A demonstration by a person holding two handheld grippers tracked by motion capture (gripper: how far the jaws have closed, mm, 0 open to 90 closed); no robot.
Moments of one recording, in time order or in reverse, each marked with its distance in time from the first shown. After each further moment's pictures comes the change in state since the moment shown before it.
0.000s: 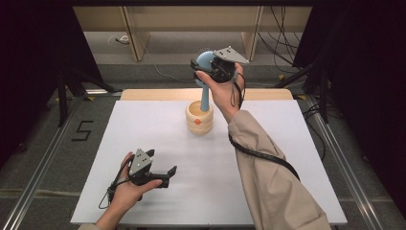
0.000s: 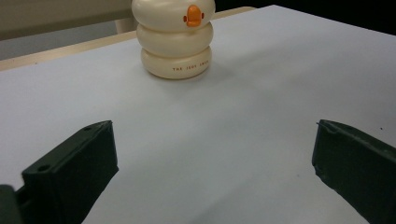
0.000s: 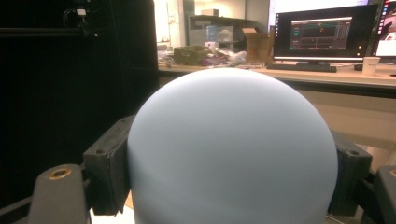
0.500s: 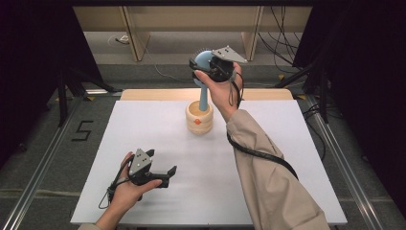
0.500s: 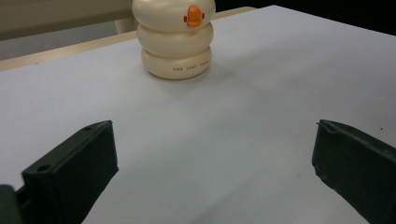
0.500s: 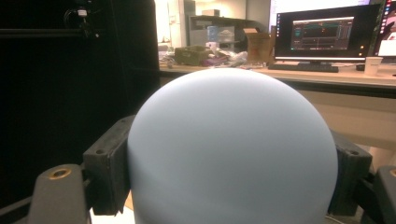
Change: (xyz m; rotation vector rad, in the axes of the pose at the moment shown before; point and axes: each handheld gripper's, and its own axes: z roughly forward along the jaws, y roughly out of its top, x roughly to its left) left arm 0.000 0.000 0.000 -0.004 0.002 -0.001; right arm 0.003 0.000 0.005 -0.001 0.004 0.005
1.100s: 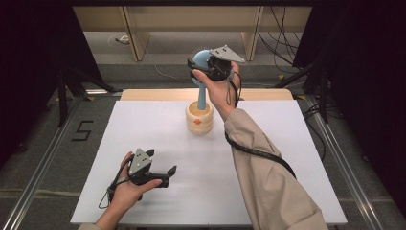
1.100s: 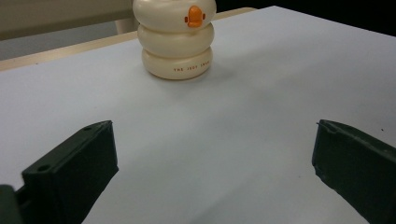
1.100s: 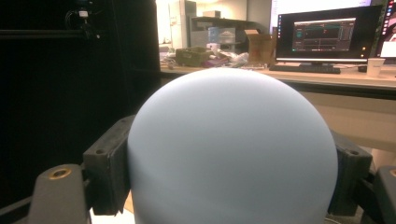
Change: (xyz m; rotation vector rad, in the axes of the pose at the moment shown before) left arm 0.001 0.000 0.000 0.002 0.001 -0.001; right arm 0.002 -0.001 0.006 -0.004 0.004 -0.002
